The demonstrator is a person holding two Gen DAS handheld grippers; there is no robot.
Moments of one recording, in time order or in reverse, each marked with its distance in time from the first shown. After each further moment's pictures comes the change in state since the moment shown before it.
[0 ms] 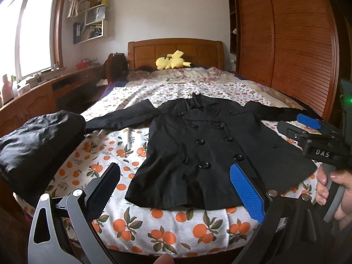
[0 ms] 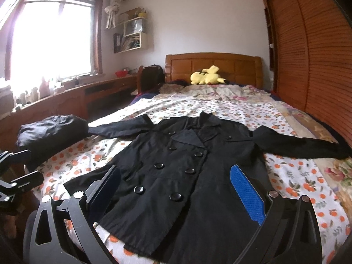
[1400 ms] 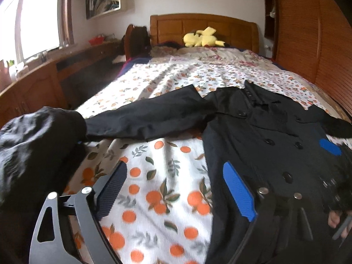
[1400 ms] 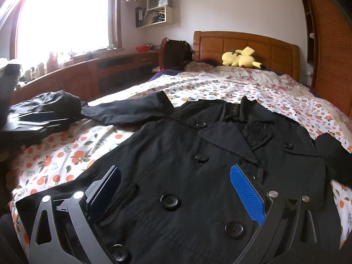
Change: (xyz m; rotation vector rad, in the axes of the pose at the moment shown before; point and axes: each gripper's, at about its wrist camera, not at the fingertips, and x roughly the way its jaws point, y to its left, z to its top) left arm 0.240 0.132 0.070 -0.079 0.166 0.130; right arm 0.213 0.022 0.014 -0.093 0.126 0.156
